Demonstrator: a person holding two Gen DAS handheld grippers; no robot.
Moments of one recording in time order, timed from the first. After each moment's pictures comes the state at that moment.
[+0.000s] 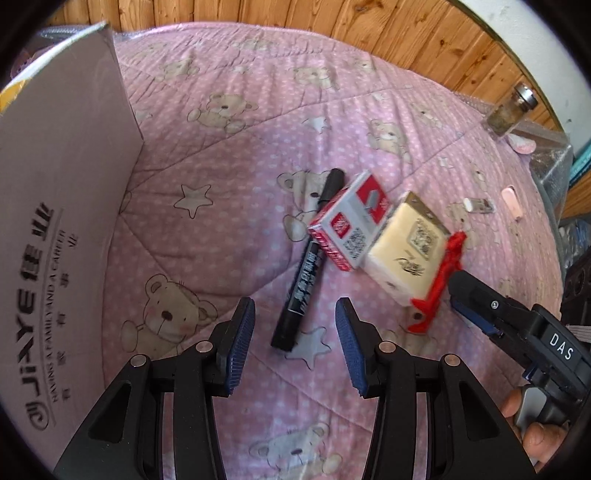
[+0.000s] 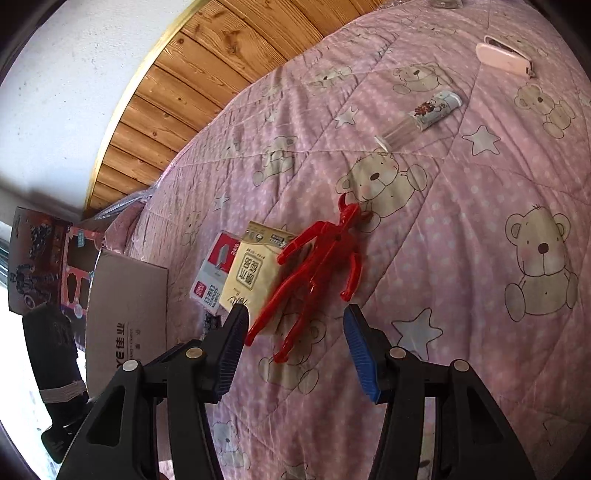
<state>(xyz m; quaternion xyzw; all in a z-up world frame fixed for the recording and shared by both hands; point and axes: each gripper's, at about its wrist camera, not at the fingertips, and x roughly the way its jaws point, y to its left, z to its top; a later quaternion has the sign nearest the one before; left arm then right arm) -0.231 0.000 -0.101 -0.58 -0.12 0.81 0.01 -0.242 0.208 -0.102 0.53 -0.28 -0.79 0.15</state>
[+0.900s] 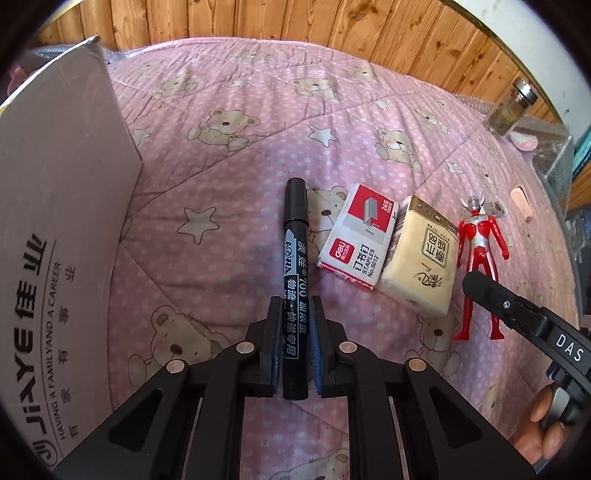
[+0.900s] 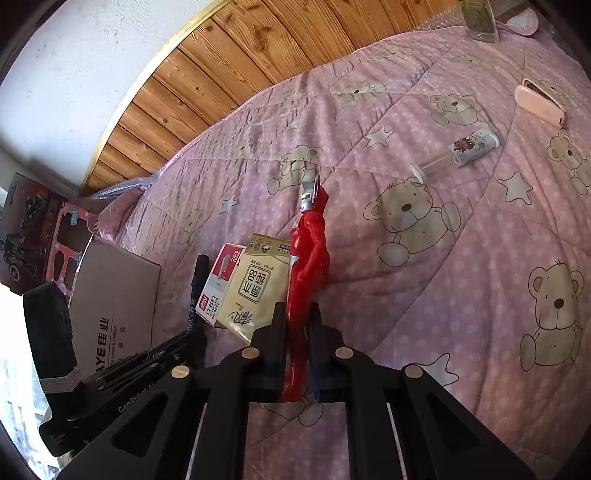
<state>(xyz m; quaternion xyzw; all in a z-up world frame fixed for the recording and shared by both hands) -0.234 0.000 -0.103 -0.55 -0.09 0.83 0.01 -0.253 0.183 -0.092 0.50 -0.21 -0.82 0.16</state>
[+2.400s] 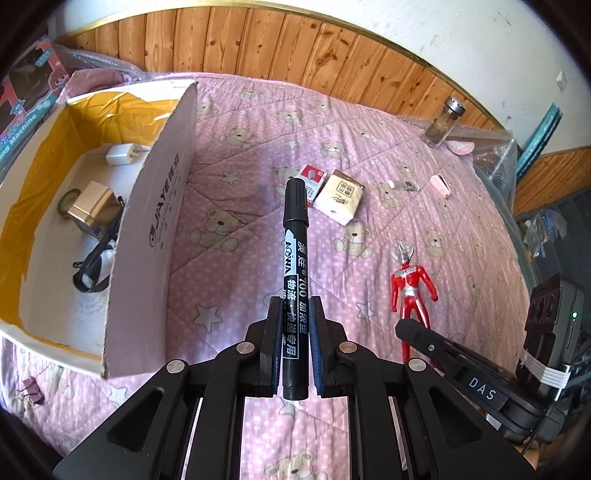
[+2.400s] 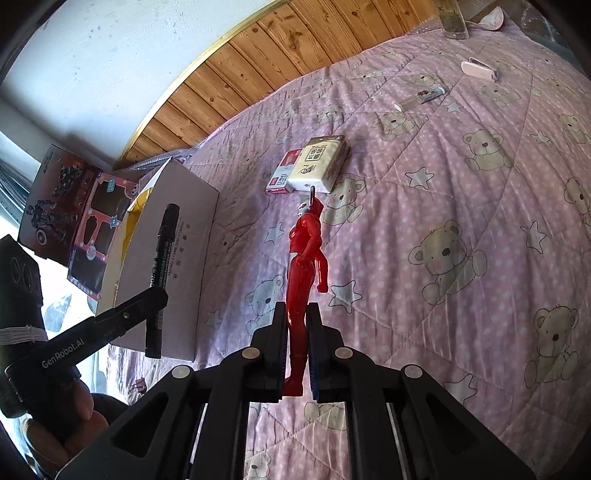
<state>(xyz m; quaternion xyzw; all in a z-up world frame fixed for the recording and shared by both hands) -0.064 -0.014 -0.001 -0.50 -0.12 0.86 0.05 -0.070 0.176 -0.045 0.49 -0.22 -0.82 0.18</state>
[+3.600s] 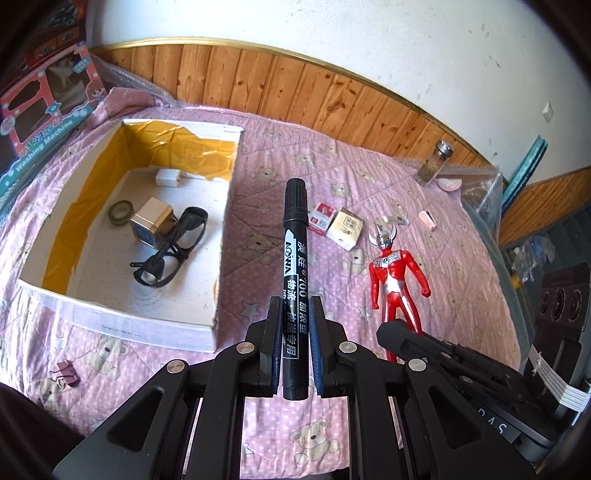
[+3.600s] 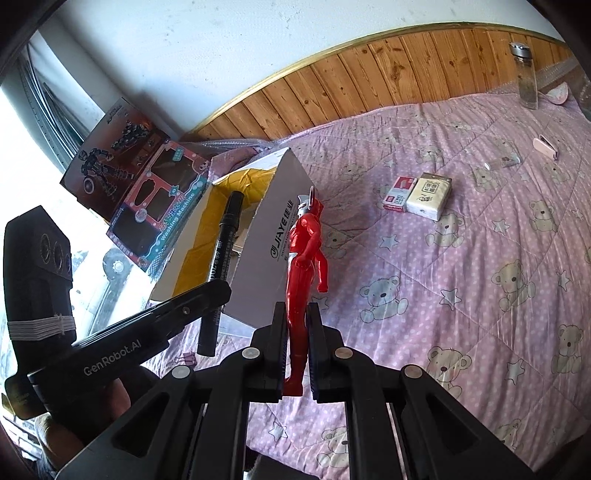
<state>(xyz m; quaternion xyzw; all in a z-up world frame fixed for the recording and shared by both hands) -0.003 -0.074 0.059 -0.44 -0.15 0.88 0.04 -0.018 0.090 0.043 0.44 -0.14 -0.84 0.27</state>
